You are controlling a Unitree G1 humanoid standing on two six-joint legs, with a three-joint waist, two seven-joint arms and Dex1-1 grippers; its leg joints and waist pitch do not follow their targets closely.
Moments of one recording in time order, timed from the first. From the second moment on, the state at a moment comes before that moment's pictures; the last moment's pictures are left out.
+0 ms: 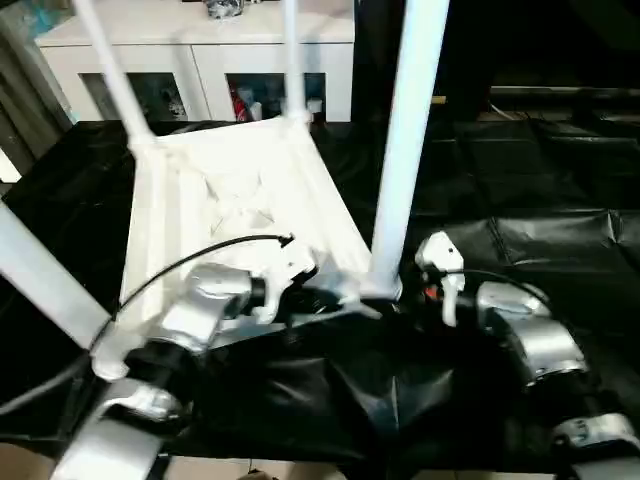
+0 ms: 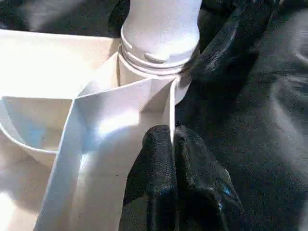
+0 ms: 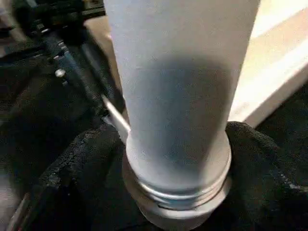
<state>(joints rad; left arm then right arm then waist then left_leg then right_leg) -0.58 0.30 -0.26 0.60 -0.03 0.13 -1.20 -0.48 -0.35 0.13 0.55 0.12 0.08 1.14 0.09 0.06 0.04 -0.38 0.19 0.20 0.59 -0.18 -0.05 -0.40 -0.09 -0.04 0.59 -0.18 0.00</state>
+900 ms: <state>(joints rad) -0.62 0.12 -0.21 0.70 0.02 0.14 -0.84 -0.46 -0.16 -0.01 0.62 0.10 0.08 0.63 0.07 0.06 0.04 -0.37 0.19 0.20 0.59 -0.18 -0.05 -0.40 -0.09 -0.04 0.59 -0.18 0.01</state>
